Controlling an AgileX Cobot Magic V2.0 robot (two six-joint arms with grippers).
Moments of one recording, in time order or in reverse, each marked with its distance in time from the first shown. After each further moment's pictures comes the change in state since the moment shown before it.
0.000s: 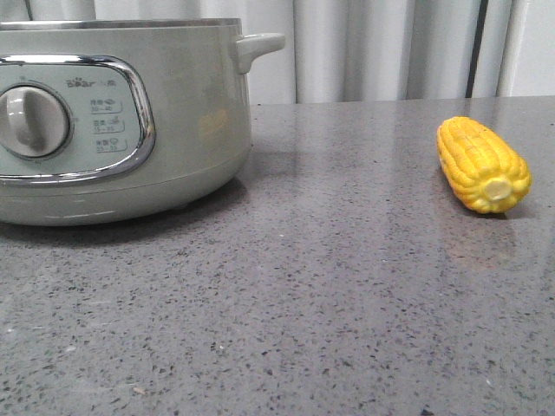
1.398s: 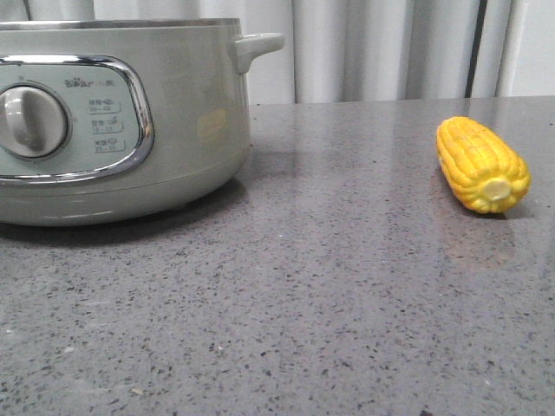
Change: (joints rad) left arm -0.084 0.014 0.580 0.011 -0.442 -0.081; right arm 0.000 0.006 0.000 0.047 0.021 0.000
